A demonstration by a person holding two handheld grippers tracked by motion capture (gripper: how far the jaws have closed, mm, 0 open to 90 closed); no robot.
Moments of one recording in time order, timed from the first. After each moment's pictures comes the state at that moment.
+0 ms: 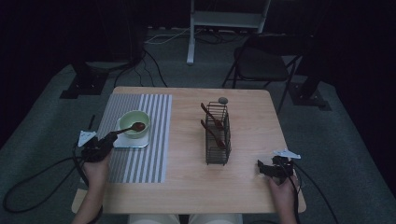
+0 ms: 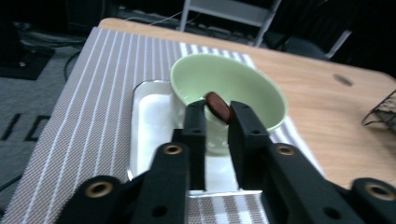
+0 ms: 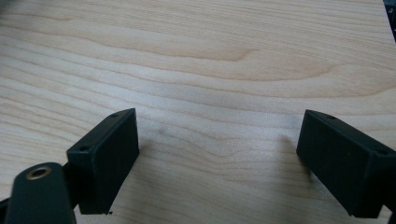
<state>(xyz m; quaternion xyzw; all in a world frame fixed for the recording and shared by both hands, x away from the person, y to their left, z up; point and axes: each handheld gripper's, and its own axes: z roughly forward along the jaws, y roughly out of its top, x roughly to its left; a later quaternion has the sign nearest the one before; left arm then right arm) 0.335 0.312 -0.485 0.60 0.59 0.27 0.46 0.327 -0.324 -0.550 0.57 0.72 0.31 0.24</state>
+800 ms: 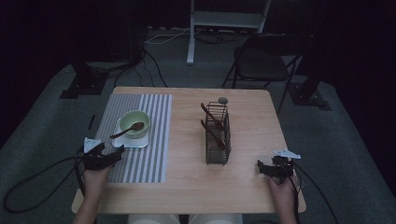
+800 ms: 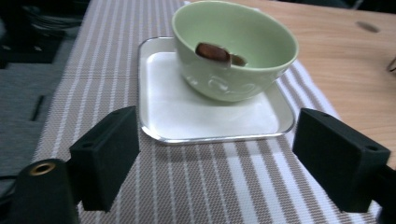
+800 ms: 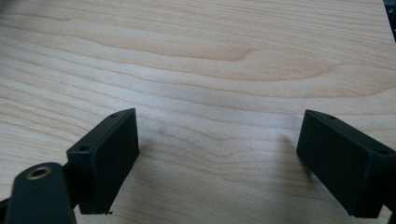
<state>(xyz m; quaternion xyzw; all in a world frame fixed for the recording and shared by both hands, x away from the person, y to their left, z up) 0.312 0.305 -0.495 0.65 0.59 0.27 0.40 0.327 -0.324 -0.550 0.58 0.72 0.31 0.24</state>
